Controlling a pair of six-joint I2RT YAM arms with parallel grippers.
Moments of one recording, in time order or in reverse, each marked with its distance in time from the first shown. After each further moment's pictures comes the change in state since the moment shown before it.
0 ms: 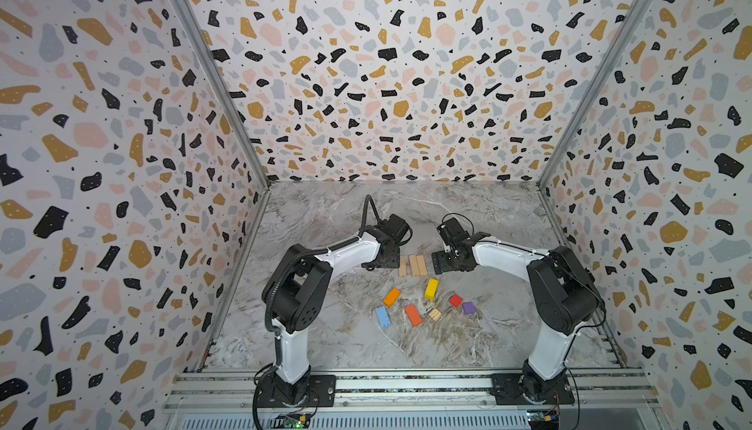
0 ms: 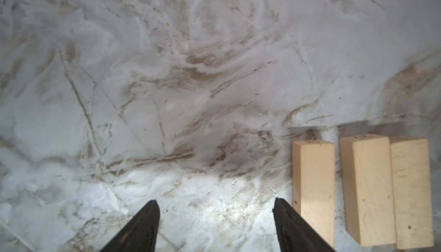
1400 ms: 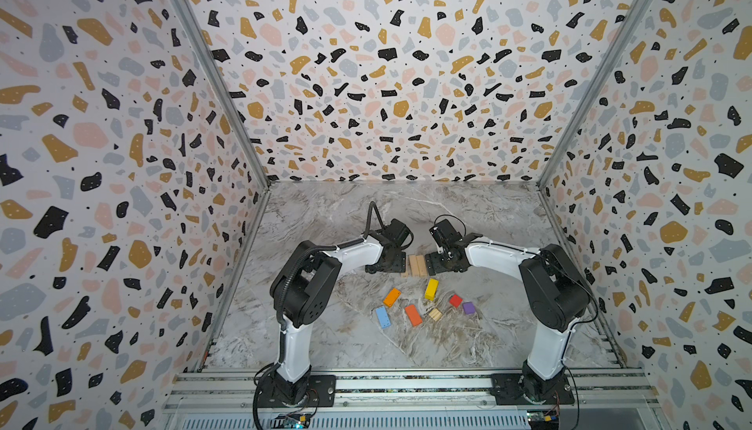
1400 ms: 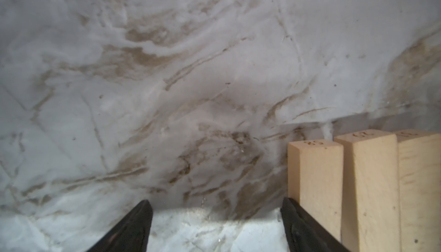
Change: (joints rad) left arm -0.001 0.064 -0.031 0.108 0.118 -0.002; right arm 0.048 0.039 0.030 0.014 -0.001 0.004
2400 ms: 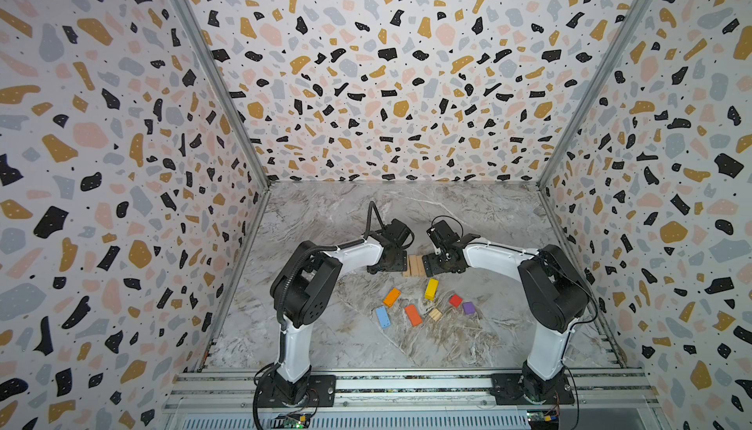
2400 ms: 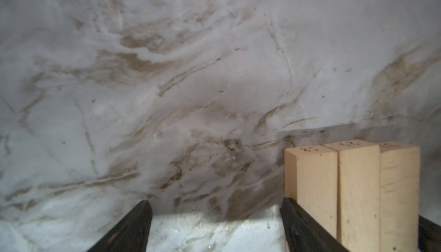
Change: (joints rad) left arm -0.007 0.002 -0.006 0.036 0.010 -0.034; right arm 0.021 0.000 0.010 -0.002 -0.008 0.004
